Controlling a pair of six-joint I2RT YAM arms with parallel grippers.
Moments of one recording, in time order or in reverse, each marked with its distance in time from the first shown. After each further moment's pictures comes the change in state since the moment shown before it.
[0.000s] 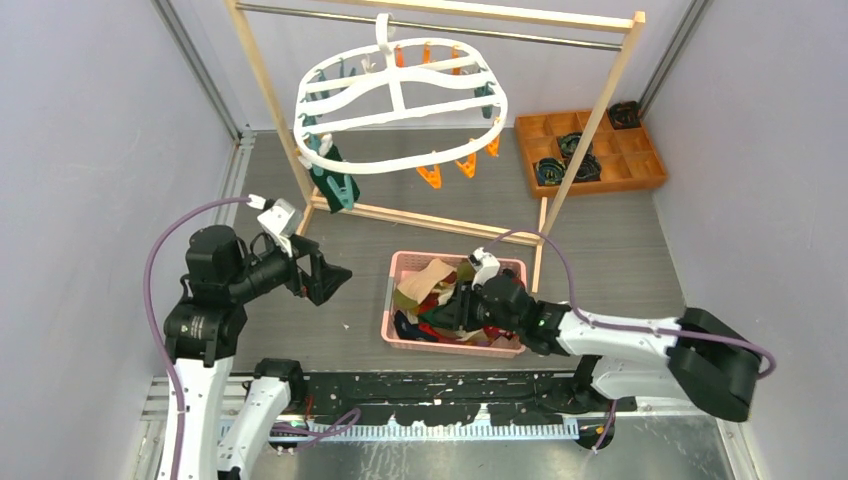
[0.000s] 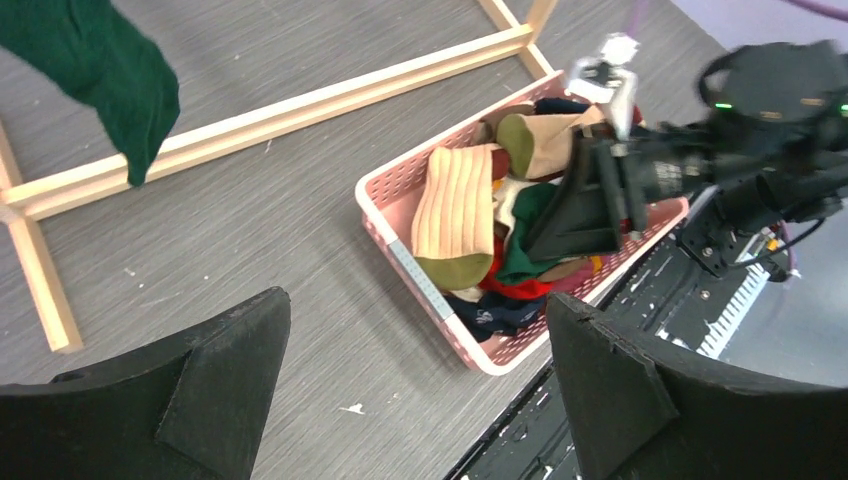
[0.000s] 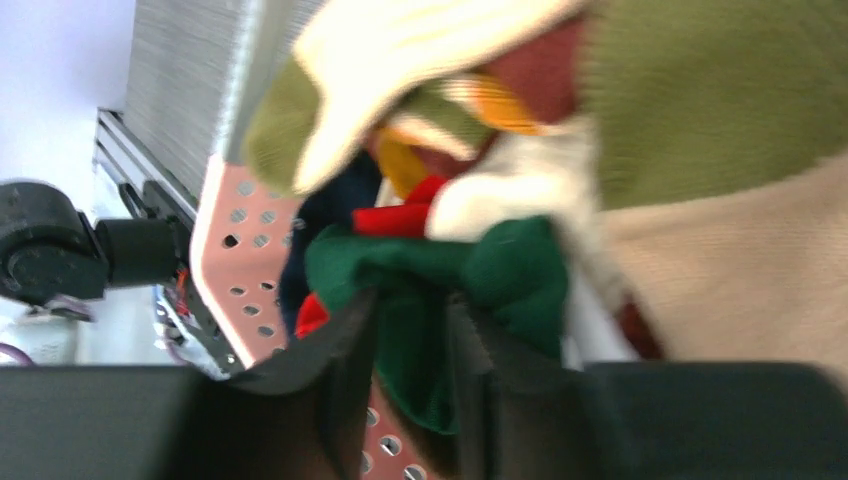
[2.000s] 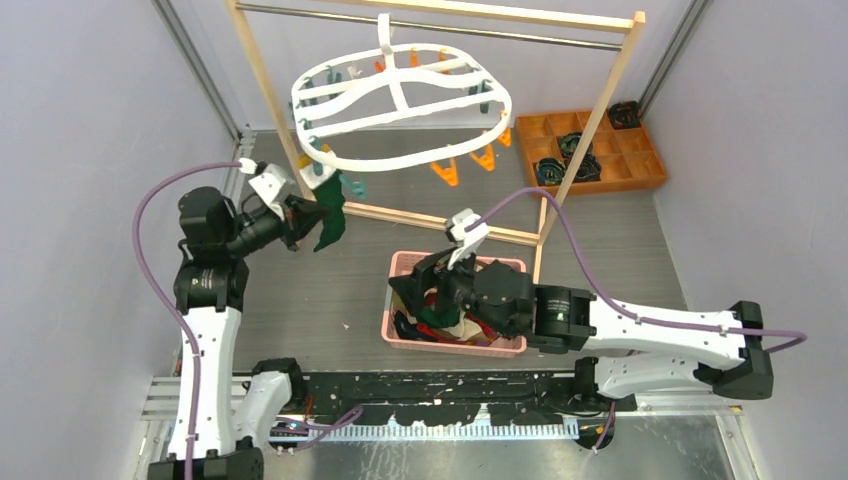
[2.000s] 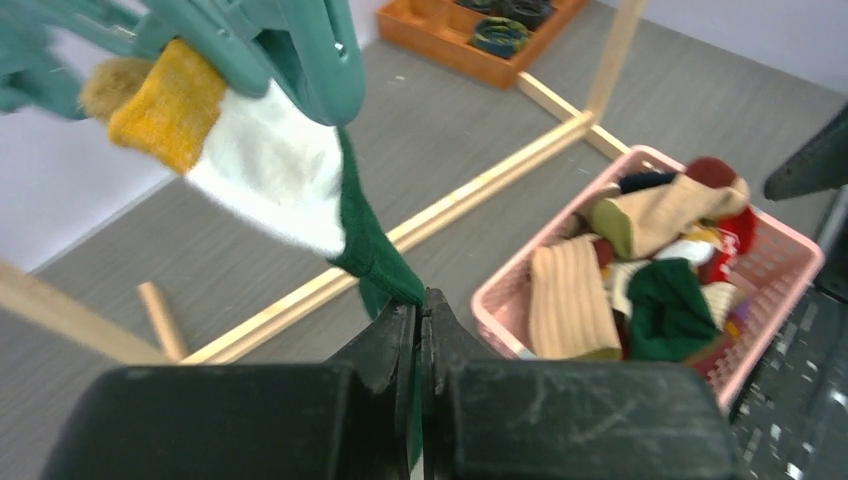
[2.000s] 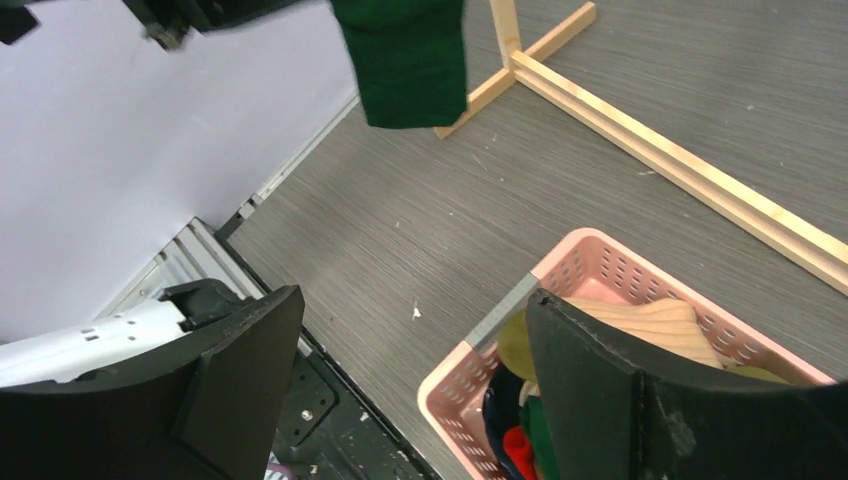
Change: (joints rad) left arm 0.208 0.183 -0.021 0.443 0.226 0.141; right arm 0.379 -0.150 0.601 -0.369 0.554 -0.418
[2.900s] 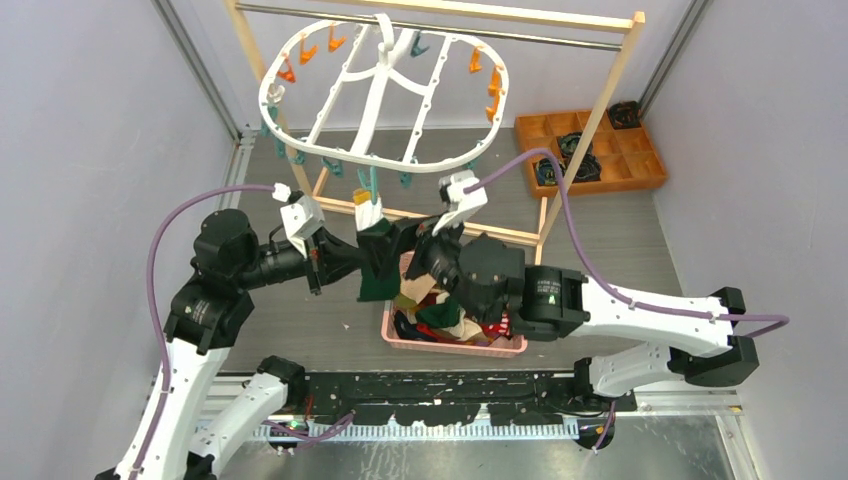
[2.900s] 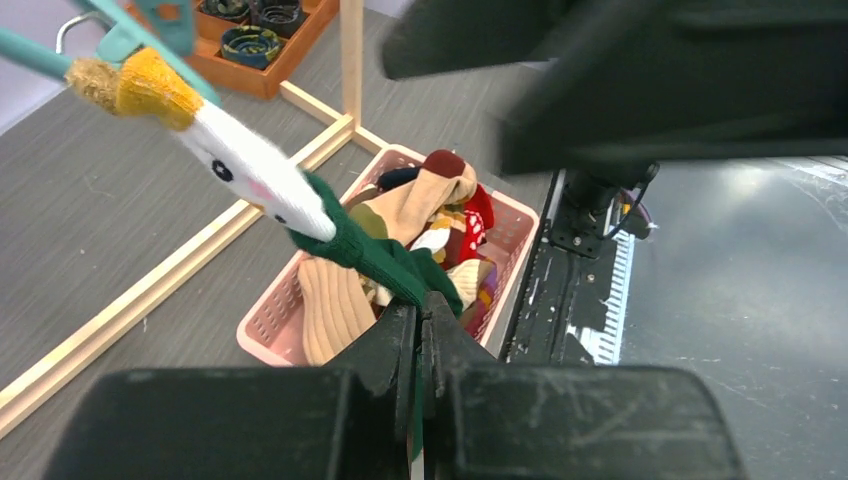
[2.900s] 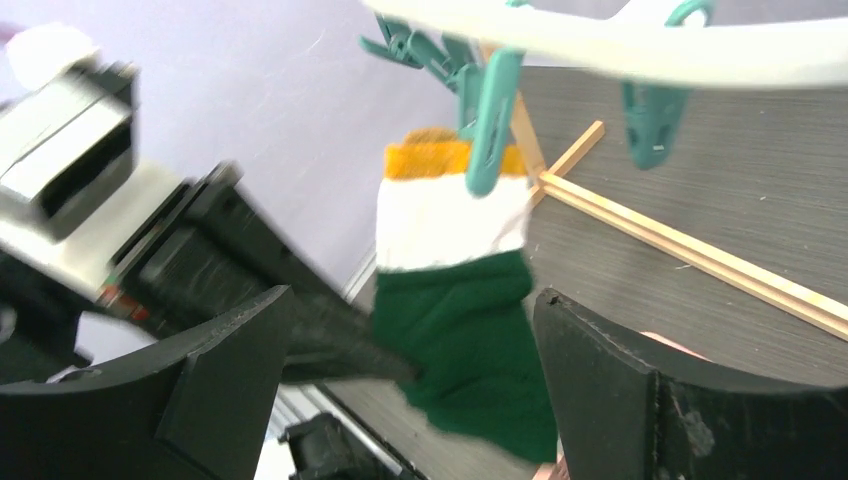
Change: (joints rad) left arm -0.469 -0.093 0.087 -0.229 -0.084 -0.169; right arm 0.117 0.229 0.457 -0.084 0.249 0.013
